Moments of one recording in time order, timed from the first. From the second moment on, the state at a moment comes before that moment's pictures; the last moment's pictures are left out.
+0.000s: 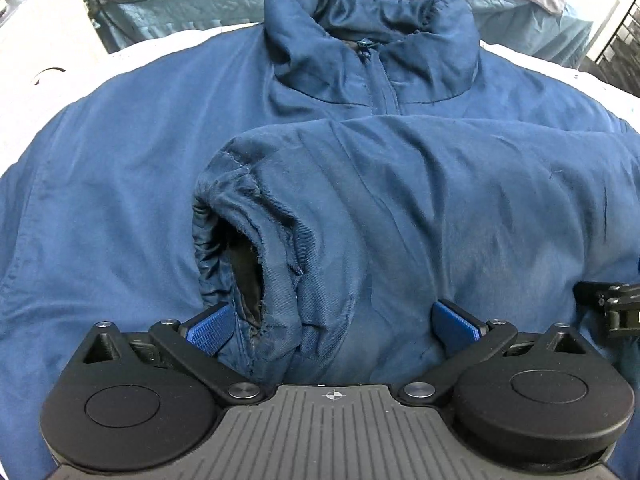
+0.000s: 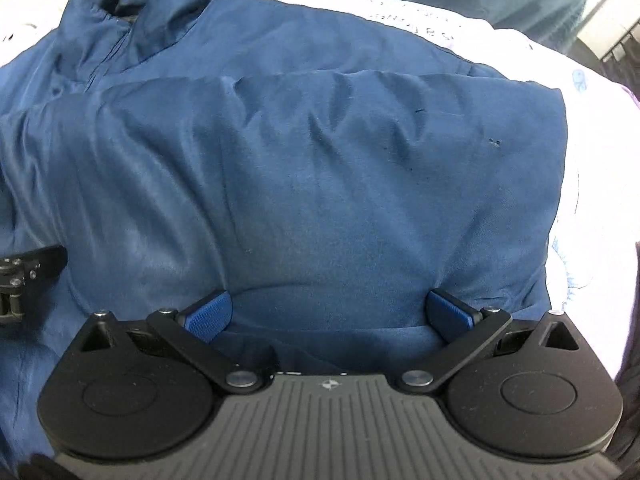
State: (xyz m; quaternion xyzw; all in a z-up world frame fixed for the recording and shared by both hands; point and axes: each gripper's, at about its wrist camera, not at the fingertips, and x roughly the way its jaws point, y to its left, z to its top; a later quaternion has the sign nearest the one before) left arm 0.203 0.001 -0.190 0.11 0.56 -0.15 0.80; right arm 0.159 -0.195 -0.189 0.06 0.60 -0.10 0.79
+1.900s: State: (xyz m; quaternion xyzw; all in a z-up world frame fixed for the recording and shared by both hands) left arm 0.201 0.488 -0.036 -0.24 0.29 0.14 0.92; right arm -0.008 -0.120 -0.082 0.16 0.55 -0.16 0.80
